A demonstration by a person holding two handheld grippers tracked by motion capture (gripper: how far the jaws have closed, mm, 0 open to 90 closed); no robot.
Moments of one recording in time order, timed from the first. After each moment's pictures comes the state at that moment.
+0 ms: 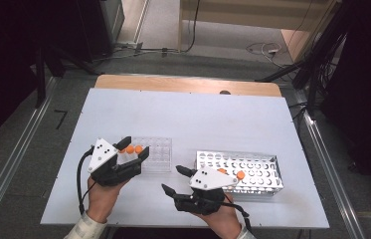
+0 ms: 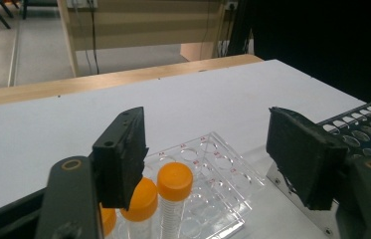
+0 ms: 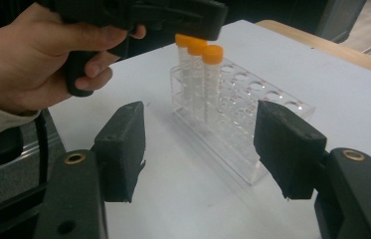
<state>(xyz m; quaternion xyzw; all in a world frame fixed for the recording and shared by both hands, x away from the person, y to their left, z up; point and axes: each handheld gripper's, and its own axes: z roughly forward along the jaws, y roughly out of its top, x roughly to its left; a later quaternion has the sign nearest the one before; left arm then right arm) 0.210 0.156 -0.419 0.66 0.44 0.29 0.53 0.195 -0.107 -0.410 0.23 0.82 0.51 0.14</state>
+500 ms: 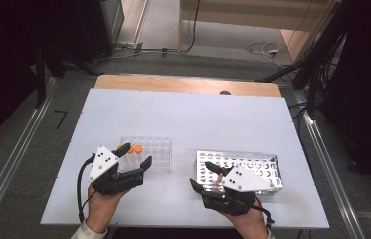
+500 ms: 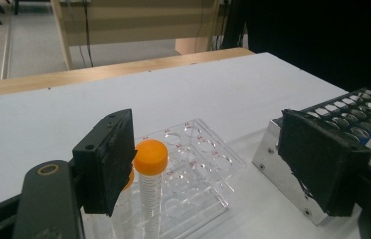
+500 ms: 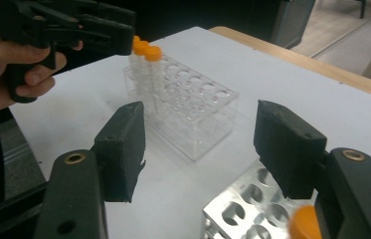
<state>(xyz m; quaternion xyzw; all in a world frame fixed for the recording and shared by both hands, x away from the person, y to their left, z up) 0.198 0.152 -0.424 0.67 0.44 0.27 0.53 0.191 -0.165 -0.397 0.27 0.79 0.51 0.19</state>
